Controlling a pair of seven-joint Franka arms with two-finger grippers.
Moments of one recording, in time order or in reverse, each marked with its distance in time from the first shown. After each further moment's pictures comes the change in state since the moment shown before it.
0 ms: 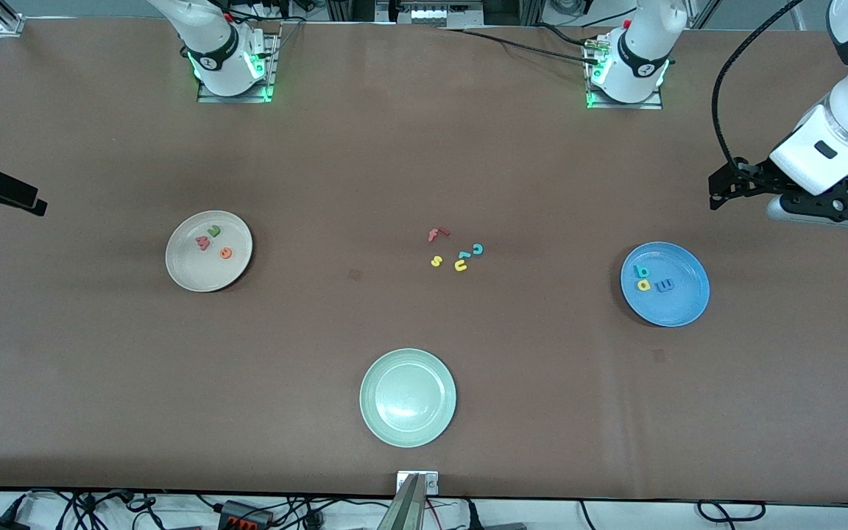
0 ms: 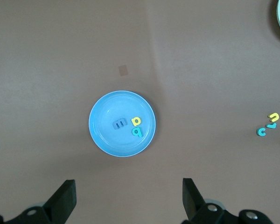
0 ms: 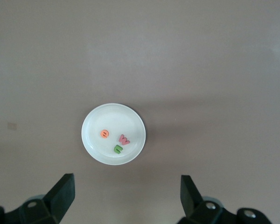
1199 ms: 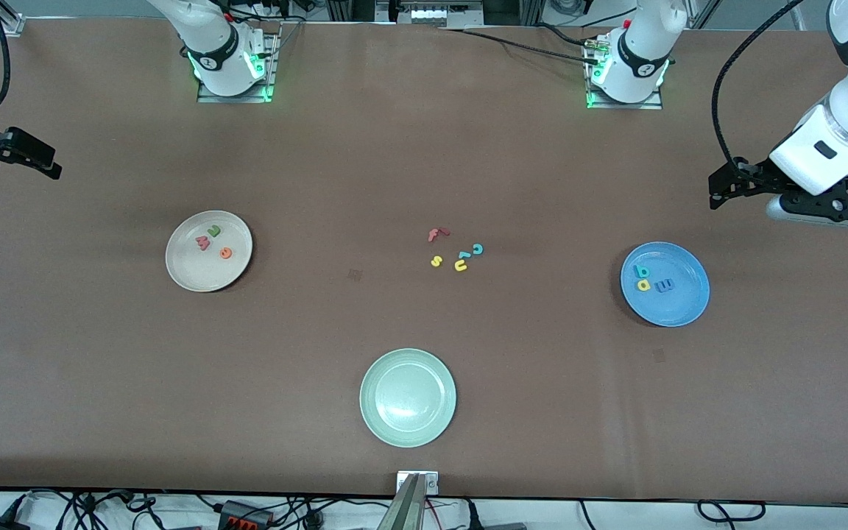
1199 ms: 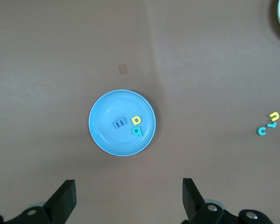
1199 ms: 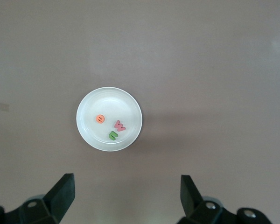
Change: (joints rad) left arm 0.001 0.000 0.000 0.000 0.000 -0.004 0.000; right arm 0.000 -0.197 0.014 -0.247 -0.032 0.082 -0.032
